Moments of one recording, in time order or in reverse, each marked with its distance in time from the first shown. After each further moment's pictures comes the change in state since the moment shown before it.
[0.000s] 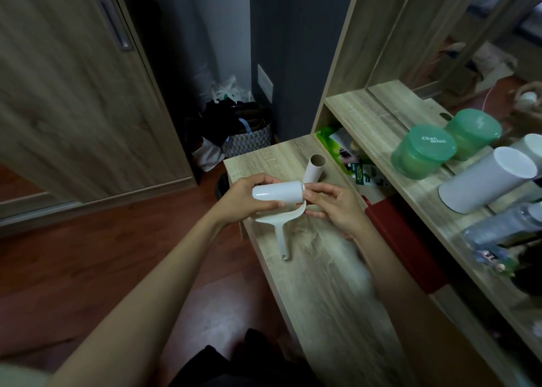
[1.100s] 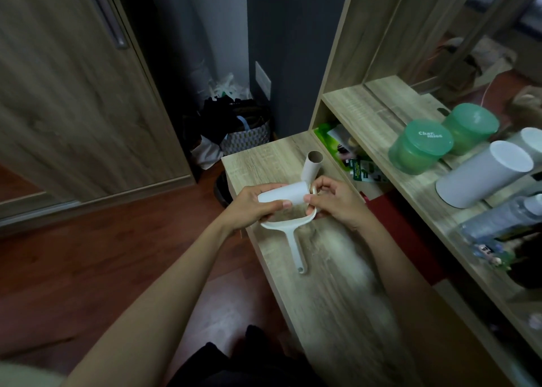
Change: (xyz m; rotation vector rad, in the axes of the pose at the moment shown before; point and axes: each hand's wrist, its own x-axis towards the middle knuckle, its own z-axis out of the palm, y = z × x) left_hand -0.007 0.000 0.028 -0.289 -0.022 -0.164; right_hand 0.000 -0.009 -0.014 -0.224 -0.127 -0.004
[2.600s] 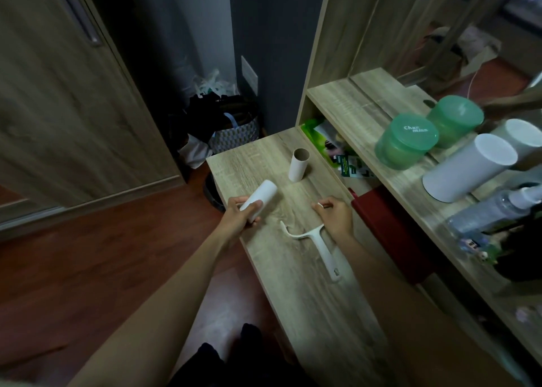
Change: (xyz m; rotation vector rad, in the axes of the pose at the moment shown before) left_hand 0.035 -0.073 0.011 -0.259 0.325 -0.267; right_hand 0.042 0.127 -0.029 -0.436 0.582 0.134
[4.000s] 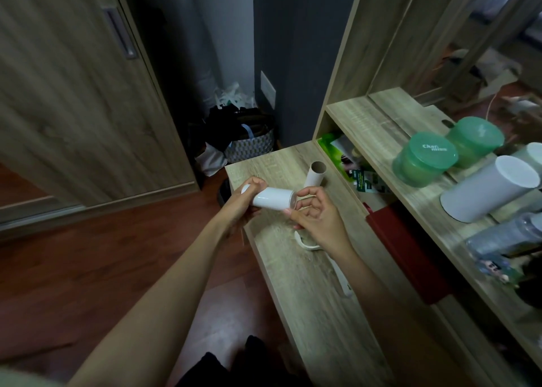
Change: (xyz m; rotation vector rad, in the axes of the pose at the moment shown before) left_hand -0.020 0.065 -0.019 -0.021 -0.139 0.142; right_hand -0.075 -0.114 -0.010 0.623 -0.362 -0.213
